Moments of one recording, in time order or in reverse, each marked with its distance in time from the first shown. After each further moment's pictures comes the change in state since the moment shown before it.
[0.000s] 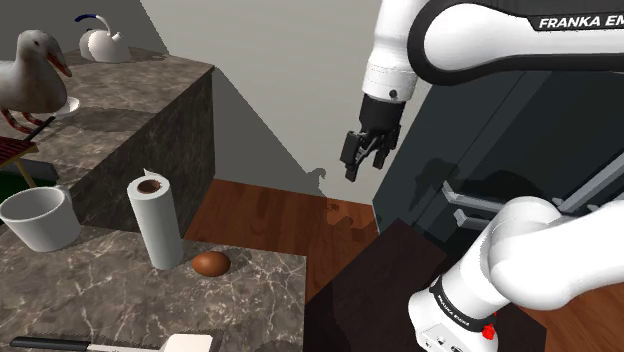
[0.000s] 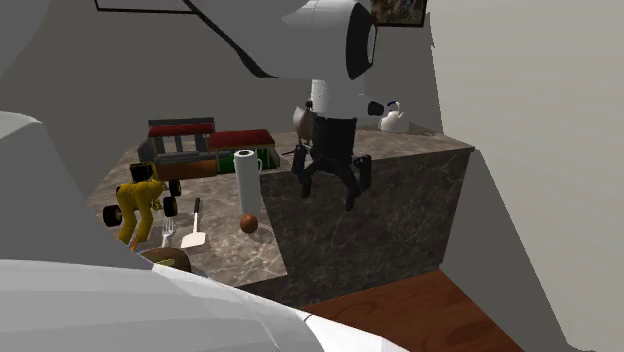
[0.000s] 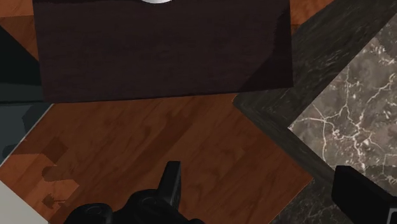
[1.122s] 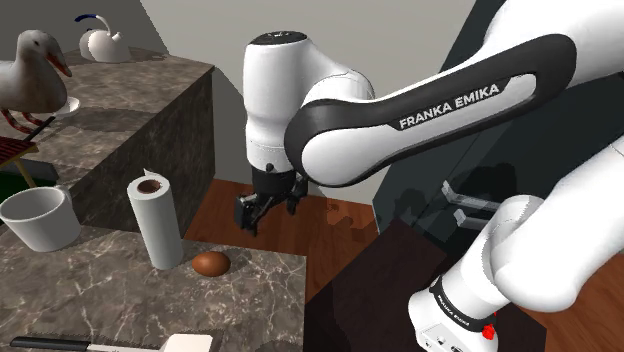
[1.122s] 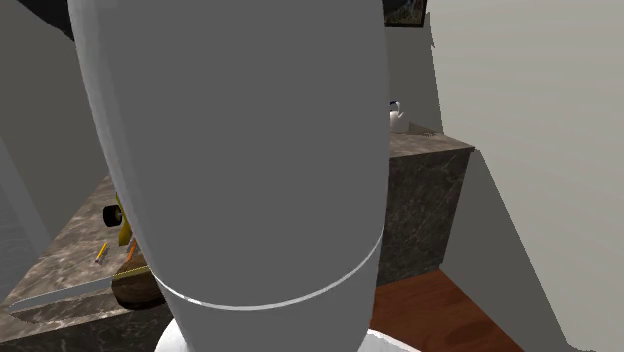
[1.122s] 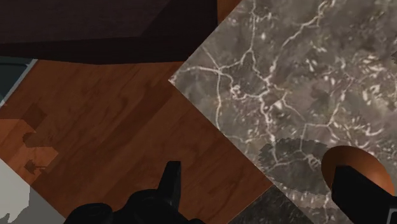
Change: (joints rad) arm 0.067 0.513 0.337 0.185 -0.094 0.385 0.406
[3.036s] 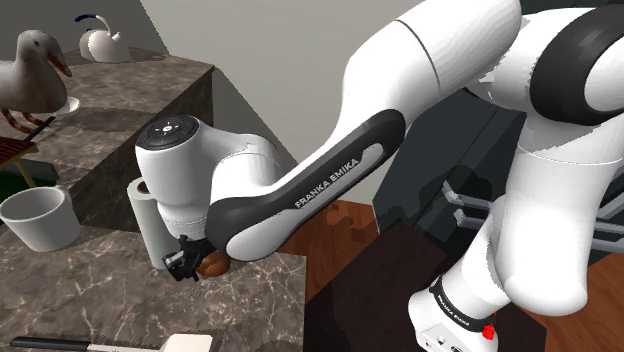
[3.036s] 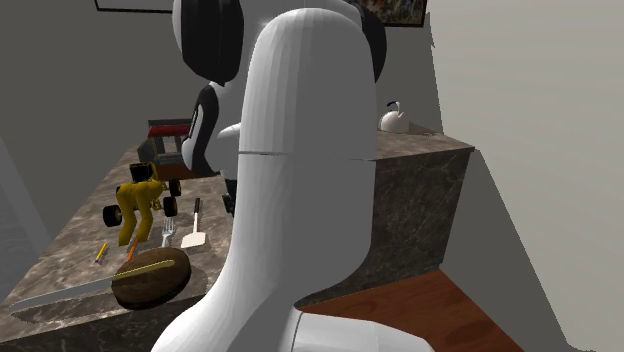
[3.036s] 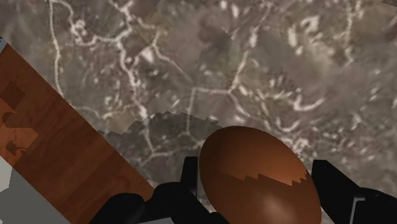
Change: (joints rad) arm 0.143 0.516 0.013 0.301 -0.387 0.127 0.374
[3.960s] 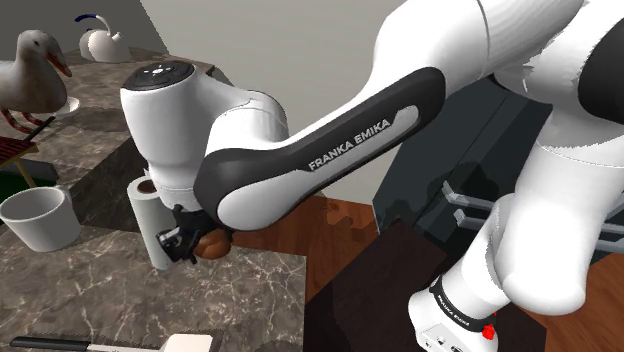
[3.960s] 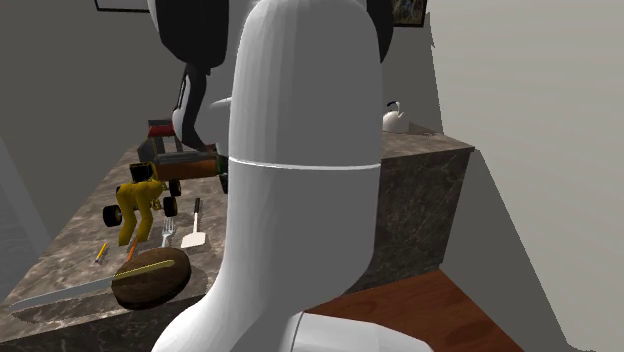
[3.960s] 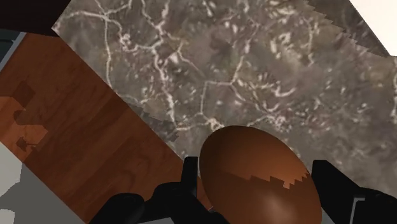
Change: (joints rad) arm -0.027 -0.111 0.037 0.037 0.084 -0.129 -0.062
